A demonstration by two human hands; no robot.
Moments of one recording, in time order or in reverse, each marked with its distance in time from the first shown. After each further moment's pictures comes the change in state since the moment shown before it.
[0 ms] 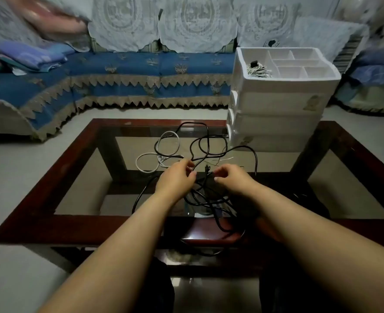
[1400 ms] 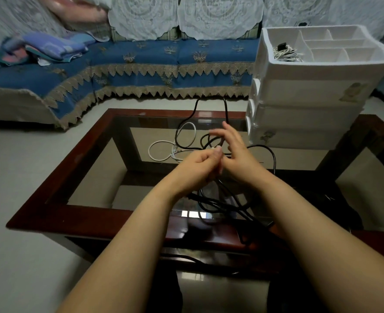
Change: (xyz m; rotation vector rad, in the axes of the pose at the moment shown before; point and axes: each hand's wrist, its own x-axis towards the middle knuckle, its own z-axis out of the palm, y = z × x) left_hand -0.023 0.038 -0.036 -0.618 -0.310 0.132; right_hand 0.011 -0.032 -0.005 0.213 0.083 -0.443
